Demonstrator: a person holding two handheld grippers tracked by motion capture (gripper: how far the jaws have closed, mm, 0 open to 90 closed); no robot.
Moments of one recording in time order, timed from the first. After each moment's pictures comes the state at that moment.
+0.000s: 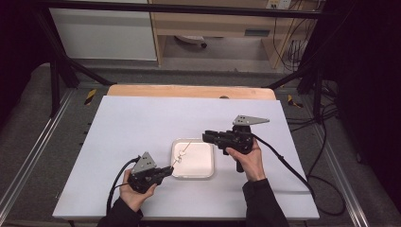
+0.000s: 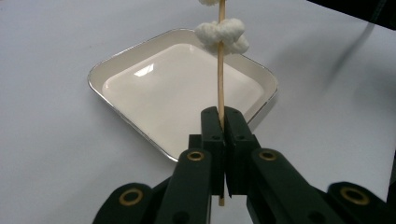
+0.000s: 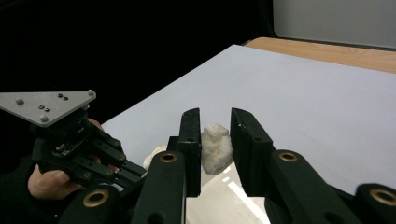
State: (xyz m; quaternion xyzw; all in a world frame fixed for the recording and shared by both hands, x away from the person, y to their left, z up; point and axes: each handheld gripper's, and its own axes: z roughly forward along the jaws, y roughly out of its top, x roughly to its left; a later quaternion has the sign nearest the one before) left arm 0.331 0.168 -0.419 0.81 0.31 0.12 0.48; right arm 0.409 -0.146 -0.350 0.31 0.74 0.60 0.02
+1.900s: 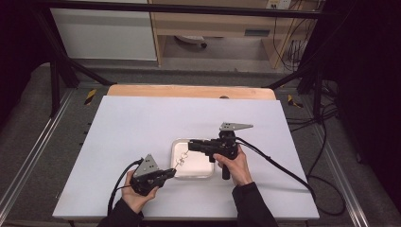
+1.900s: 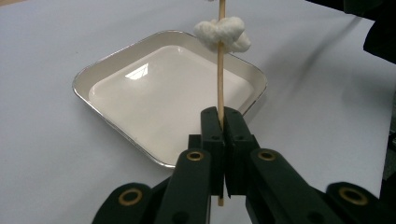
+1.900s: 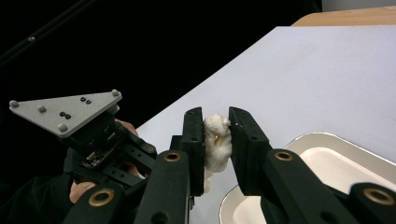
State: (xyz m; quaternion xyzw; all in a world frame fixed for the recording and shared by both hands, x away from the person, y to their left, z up) left arm 0.327 0.162 -0.422 0.82 0.29 0.12 0.48; right arm 0.408 -0.112 -0.380 0.31 0.72 0.62 -0.08
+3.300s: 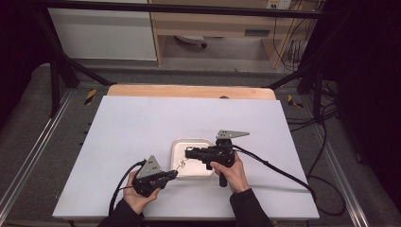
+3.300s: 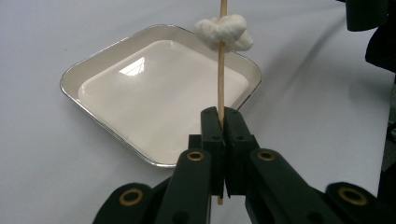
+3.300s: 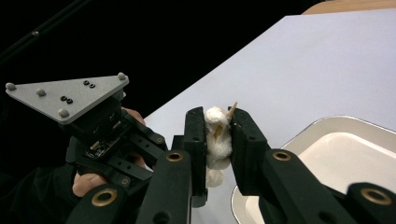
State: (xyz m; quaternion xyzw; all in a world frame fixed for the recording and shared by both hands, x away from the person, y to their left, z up) left arm 0.326 0.157 -0.424 0.83 0.28 0.12 0.47; right arm 0.394 -0.105 -0.395 0.30 0.72 0.62 -0.09
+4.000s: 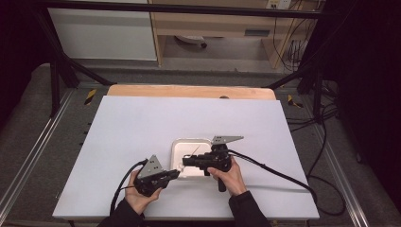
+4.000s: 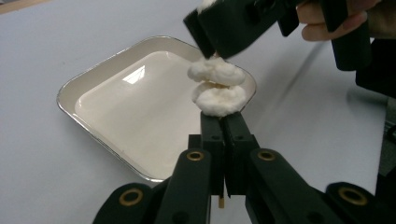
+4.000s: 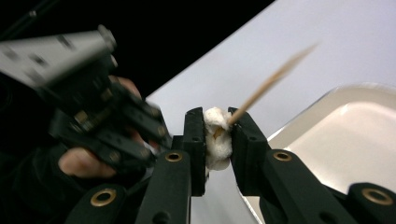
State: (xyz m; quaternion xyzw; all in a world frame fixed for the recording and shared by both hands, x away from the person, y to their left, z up) left arm 0.325 0.150 -0.419 0.83 0.27 0.13 0.47; right arm 0.389 -0.096 -0.414 0.30 0.74 0.59 -0.12
